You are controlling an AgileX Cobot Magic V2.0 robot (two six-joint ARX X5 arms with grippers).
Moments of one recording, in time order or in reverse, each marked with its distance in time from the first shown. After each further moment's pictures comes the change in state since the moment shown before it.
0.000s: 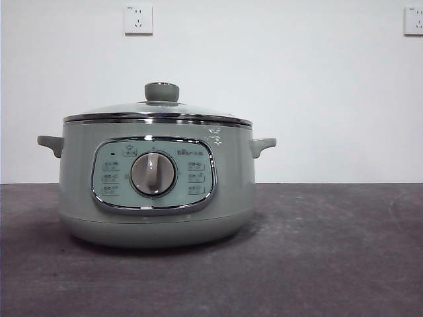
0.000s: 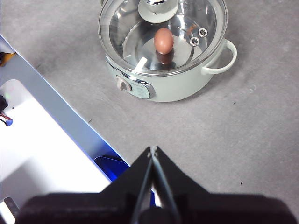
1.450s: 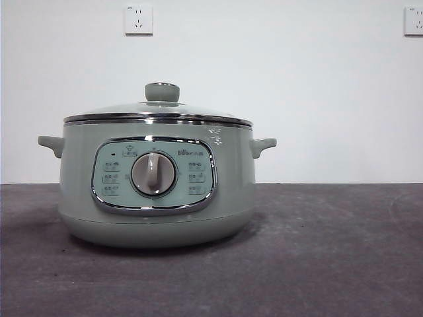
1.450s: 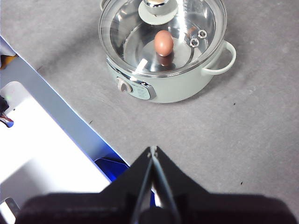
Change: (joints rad) left arm 0.465 -0.687 -0.855 1.125 -0.256 0.124; right arm 0.000 -0.011 0.000 0.000 0.000 0.003
